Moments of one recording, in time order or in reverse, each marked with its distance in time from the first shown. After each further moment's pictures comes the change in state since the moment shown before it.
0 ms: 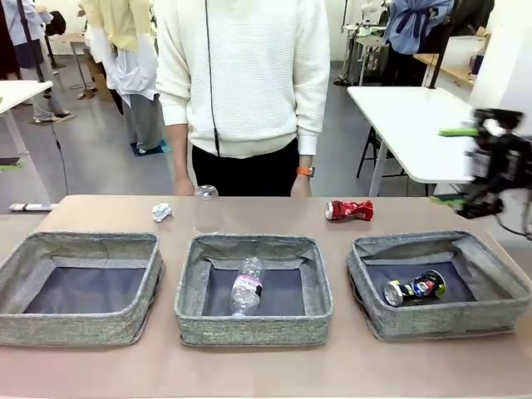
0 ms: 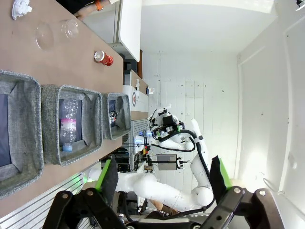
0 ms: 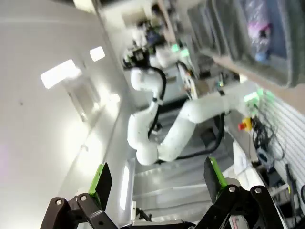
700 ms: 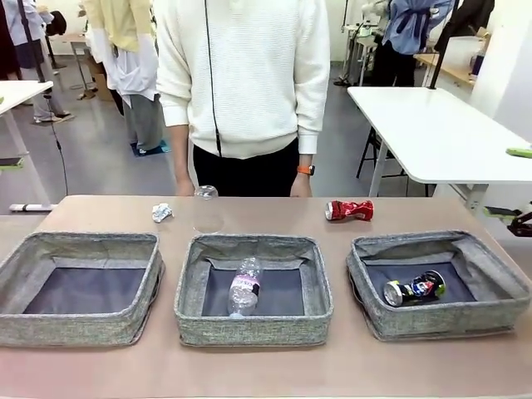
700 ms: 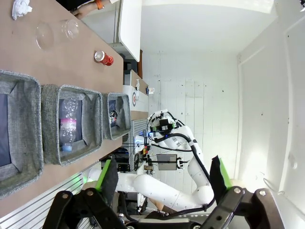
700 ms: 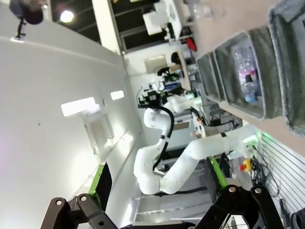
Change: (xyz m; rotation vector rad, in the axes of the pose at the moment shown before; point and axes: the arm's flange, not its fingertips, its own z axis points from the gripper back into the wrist) left arm 0.000 0.000 0.000 0.000 0.001 0.001; right arm -0.019 -0.035 0.062 0.086 -0.215 0.067
